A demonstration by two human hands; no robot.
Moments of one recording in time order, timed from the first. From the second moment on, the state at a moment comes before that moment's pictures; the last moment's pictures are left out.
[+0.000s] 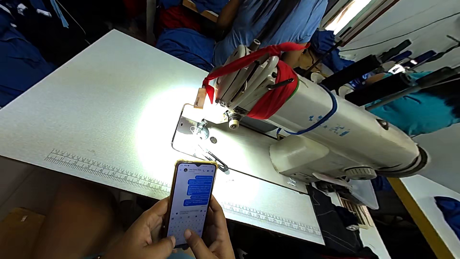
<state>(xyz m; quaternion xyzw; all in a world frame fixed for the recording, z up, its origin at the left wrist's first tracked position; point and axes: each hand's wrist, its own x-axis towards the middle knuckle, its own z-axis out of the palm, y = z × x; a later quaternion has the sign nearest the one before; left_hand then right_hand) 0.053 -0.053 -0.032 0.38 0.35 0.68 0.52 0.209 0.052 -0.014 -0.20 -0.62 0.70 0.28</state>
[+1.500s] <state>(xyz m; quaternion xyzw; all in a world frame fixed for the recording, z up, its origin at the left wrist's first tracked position) 0.053 -0.052 -0.034 0.36 0.37 0.69 0.51 0.217 0.067 -0.013 -0.13 -0.57 0.77 0.23</state>
